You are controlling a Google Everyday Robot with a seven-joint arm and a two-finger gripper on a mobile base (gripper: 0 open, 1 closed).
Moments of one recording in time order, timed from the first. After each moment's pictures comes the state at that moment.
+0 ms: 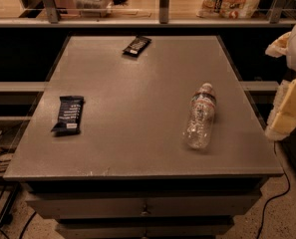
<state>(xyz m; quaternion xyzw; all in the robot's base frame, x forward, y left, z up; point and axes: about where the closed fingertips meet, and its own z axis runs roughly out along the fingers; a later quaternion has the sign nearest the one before) 0.438 -0.217 0.976 -0.60 0.78 -0.03 0.16</state>
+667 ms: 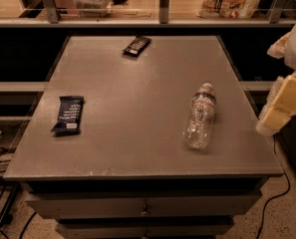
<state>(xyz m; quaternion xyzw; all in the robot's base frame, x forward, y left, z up) 0.444 -0.215 0.975 -0.56 0.81 -0.01 0.18</state>
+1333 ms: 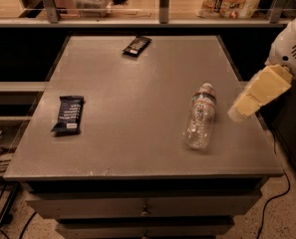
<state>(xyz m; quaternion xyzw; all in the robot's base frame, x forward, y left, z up) 0.465 -0.201 0.957 -0.43 0.88 0.06 0.18</state>
